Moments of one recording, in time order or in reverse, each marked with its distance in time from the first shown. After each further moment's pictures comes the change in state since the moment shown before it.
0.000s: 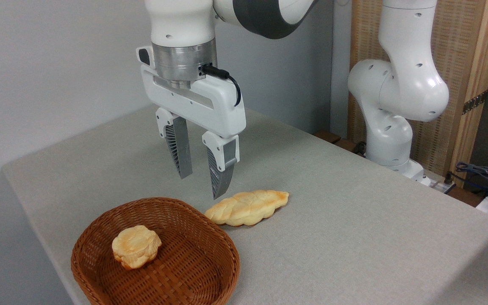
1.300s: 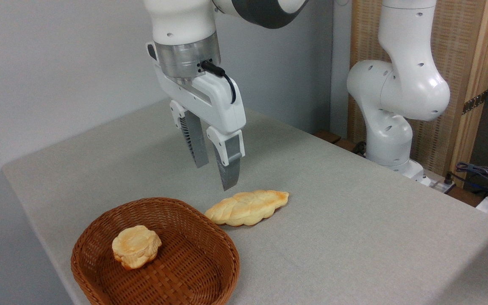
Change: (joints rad) arm 0.045 0.000 -0.047 0.026 0.000 -0.138 0.155
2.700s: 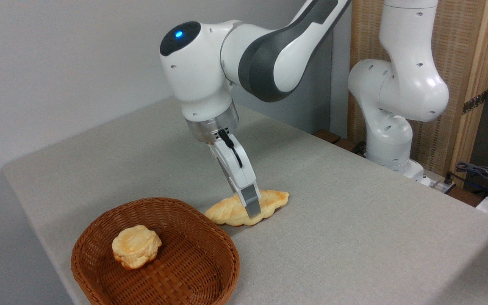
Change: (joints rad) arm -0.066 -0.013 -0.003 -0.329 0.001 0.158 0.178
